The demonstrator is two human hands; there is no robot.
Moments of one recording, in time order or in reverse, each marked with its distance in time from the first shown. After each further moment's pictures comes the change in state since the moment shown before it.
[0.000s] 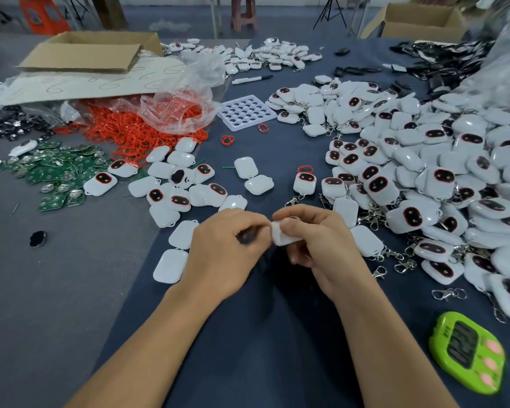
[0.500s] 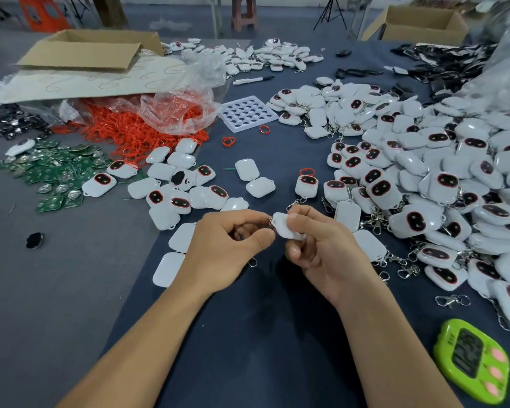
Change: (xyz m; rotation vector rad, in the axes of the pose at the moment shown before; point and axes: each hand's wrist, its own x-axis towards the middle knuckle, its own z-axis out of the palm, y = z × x) left_hand 0.010 -0.011 -0.005 -0.405 -0.186 -0.191; right_hand 0.006 0.002 -0.003 0.347 -0.094 0.142
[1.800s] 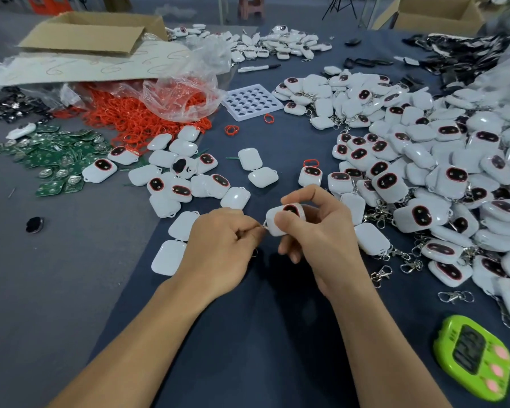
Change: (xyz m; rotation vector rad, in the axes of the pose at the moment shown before) left_hand -0.013 0.004 0.002 0.492 0.080 0.060; right_hand -0.007 0.006 0.012 -0.339 0.095 -0.315
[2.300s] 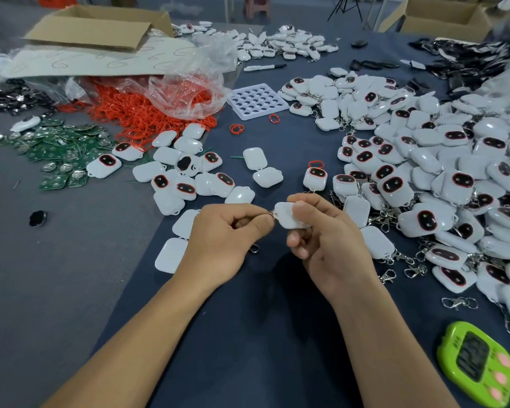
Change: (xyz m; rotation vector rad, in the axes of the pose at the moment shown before) left_hand 0.004 0.002 -0.002 -0.504 0.014 -0.119; right_hand 0.003 -0.005 0.002 0.359 -0.009 0.235
